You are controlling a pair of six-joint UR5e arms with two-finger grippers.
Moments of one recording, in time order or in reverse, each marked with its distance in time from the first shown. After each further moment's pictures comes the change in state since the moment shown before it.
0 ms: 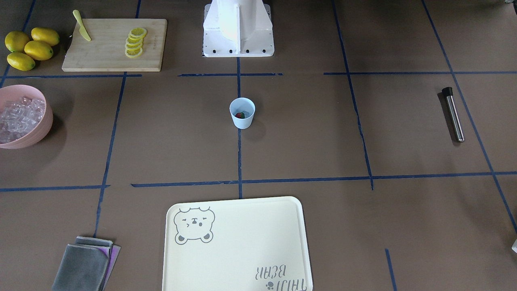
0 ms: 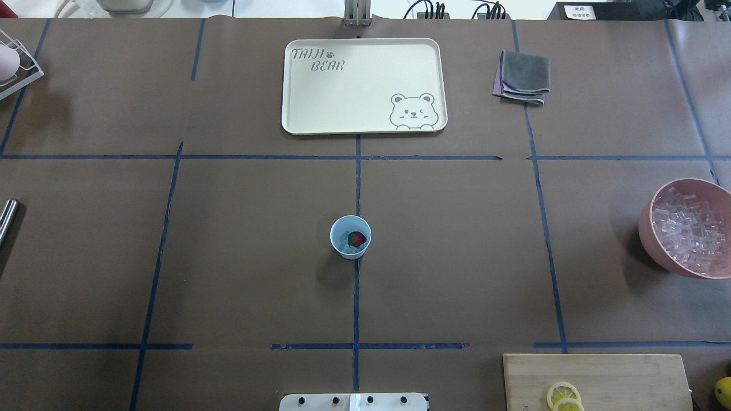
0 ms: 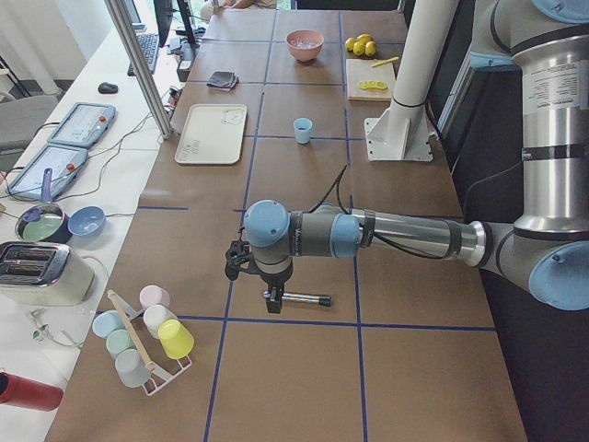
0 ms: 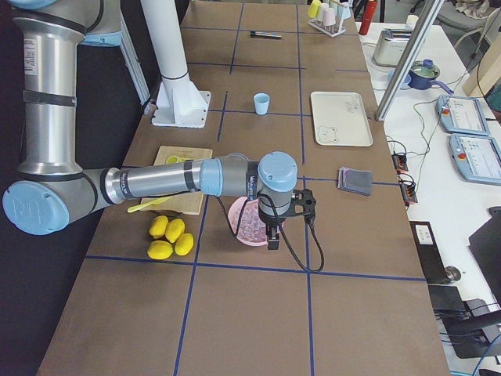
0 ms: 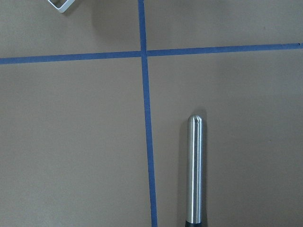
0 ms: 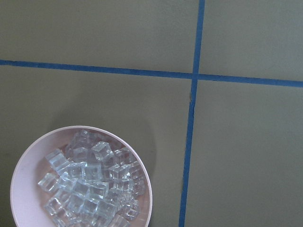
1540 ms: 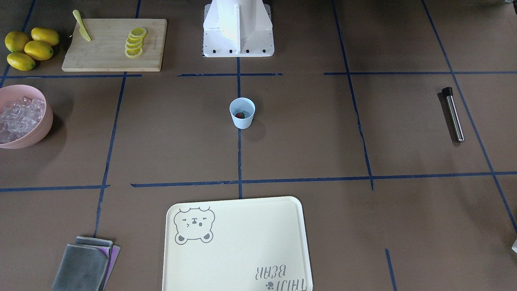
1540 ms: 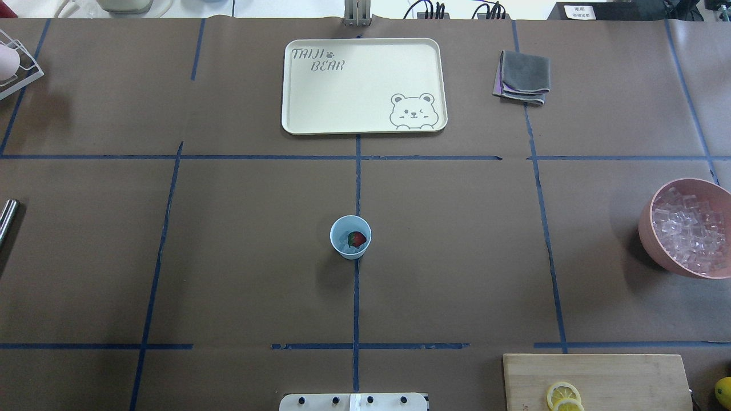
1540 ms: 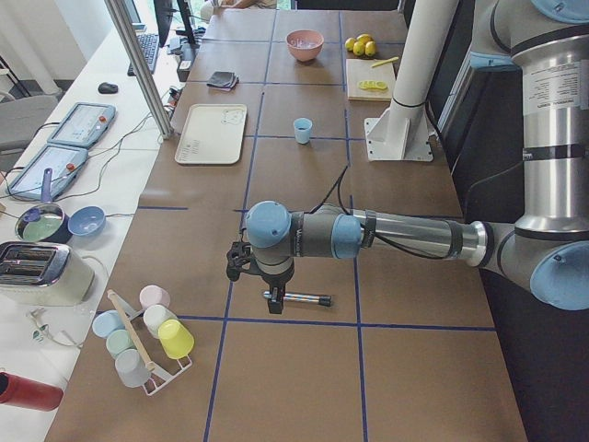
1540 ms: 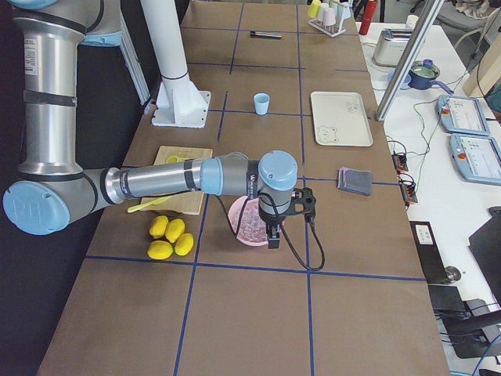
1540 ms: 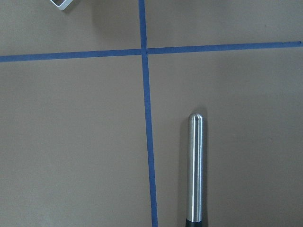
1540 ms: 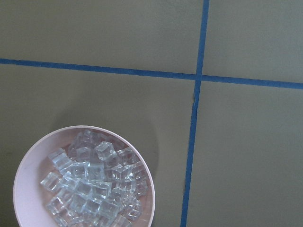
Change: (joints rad) left arm 0.002 0.007 -0.002 -0.001 0.000 0.000; right arm -0.005 0.000 0.005 0.001 0.002 -0.004
